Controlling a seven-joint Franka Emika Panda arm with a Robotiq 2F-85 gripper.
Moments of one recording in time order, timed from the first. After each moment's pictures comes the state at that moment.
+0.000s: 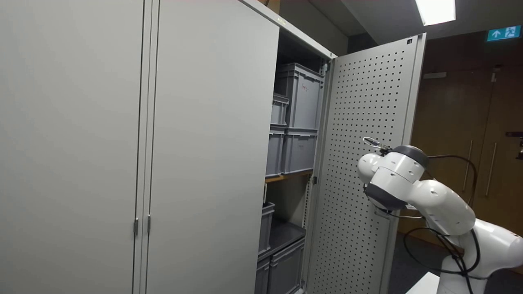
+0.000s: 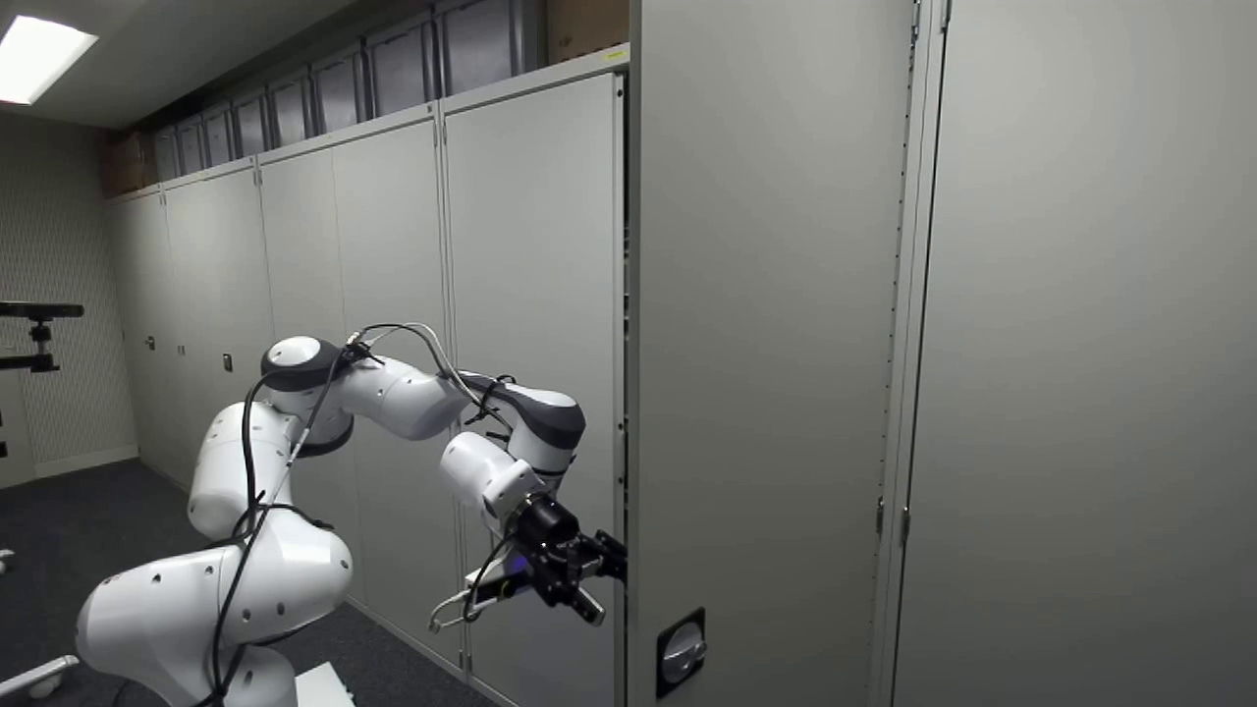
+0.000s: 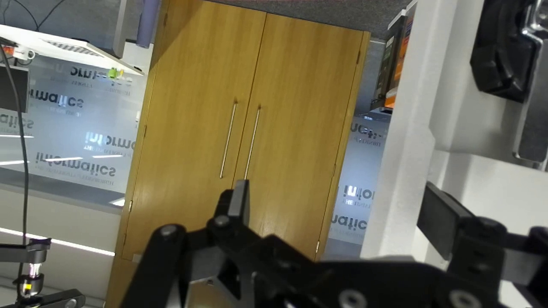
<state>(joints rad) -1.86 -1.02 1.46 -2.49 2.60 3.45 -1.58</state>
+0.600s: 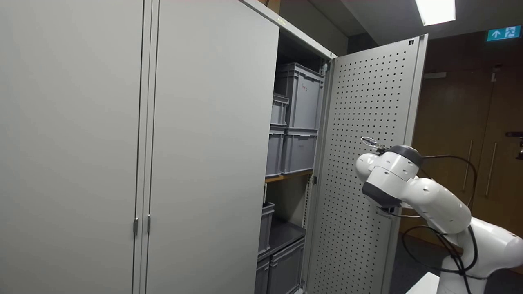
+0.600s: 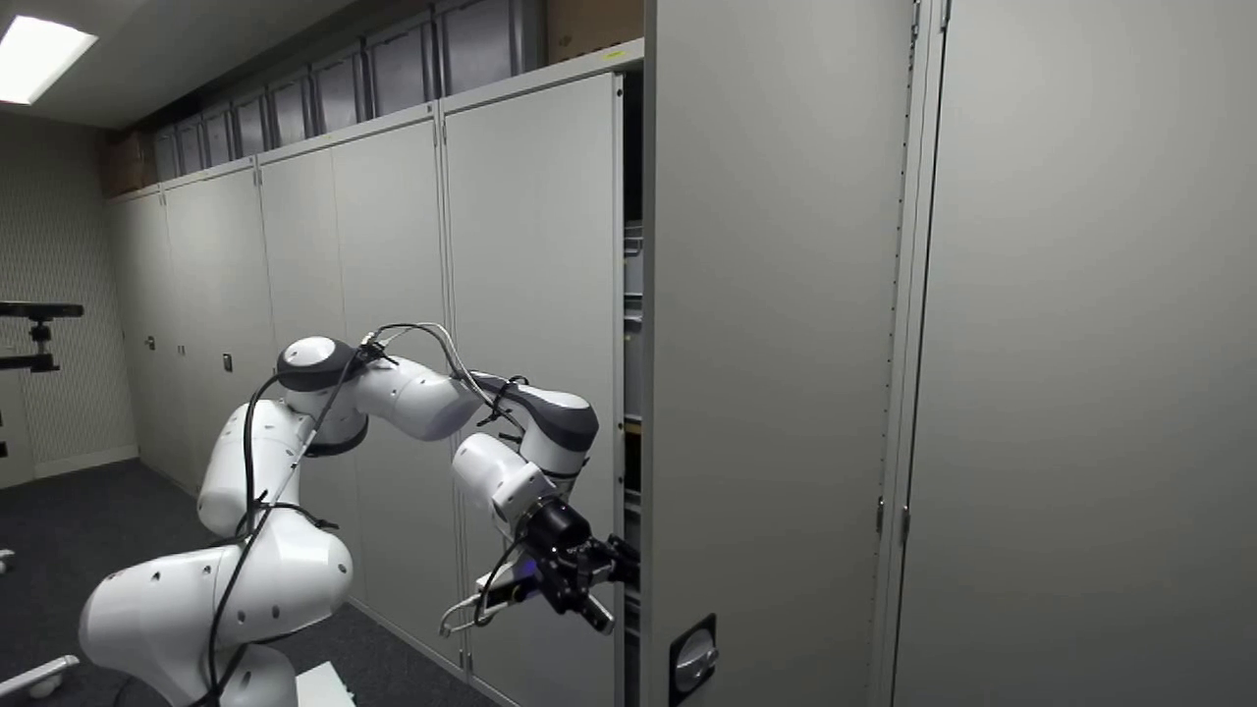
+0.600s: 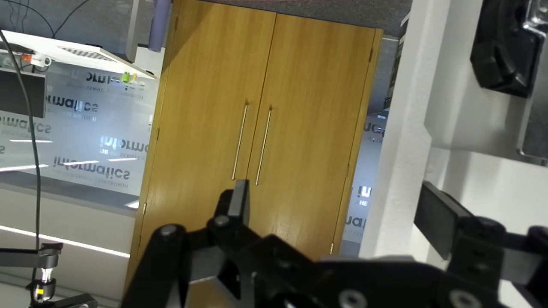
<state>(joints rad) -1.94 -1.02 1.48 -2.45 2.60 3.45 -1.56</state>
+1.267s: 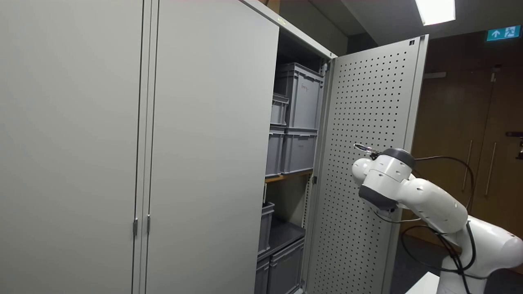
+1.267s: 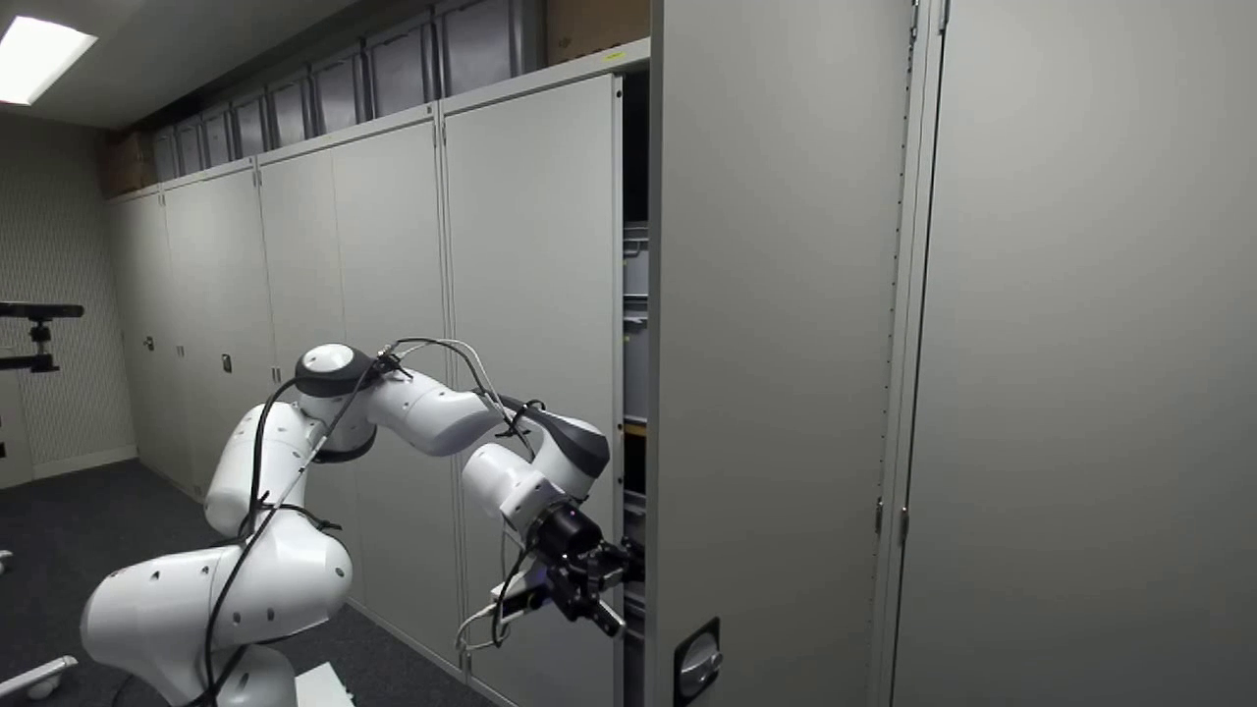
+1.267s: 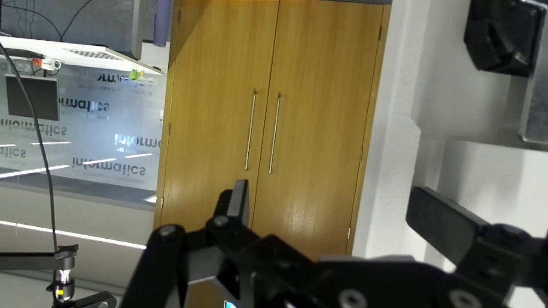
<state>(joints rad) -2.00 -1.05 1.59 -2.45 2.35 3.46 -1.17</state>
